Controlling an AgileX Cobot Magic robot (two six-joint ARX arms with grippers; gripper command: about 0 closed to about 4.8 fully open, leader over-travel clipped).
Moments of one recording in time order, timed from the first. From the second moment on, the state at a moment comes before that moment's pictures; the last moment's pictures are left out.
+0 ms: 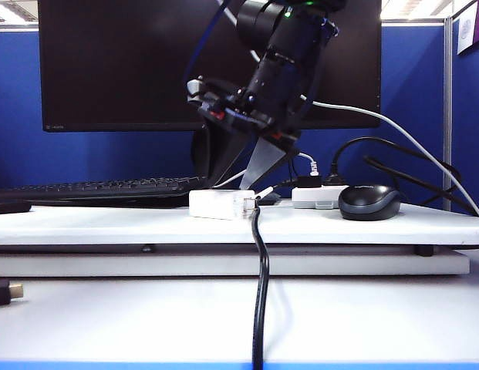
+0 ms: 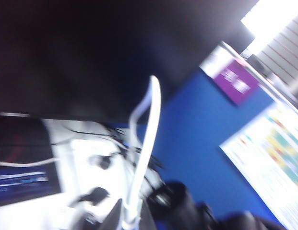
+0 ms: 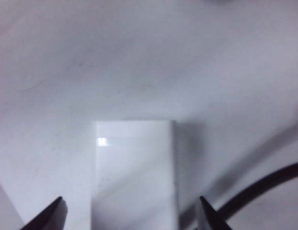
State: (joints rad) left arm -0.27 1.23 1.23 -0.05 0.51 -0.58; right arm 0.61 1.94 1.62 -0.73 -0.24 -0.21
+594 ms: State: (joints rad) left arm -0.24 1.23 1.23 -0.11 0.50 -0.59; right arm 0.63 2.02 1.64 -0.71 -0.23 -0.22
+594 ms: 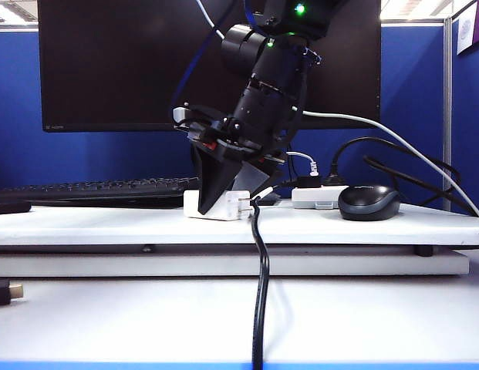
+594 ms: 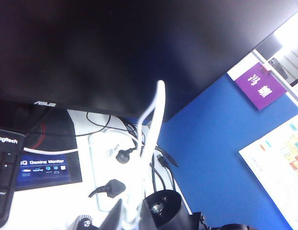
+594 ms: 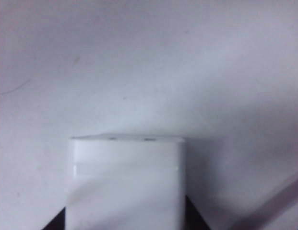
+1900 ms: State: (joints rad) left arm -0.22 1.23 1.23 0.81 0.89 -0.97; right arm 0.60 1.32 1.62 -0.32 -0.99 0.11
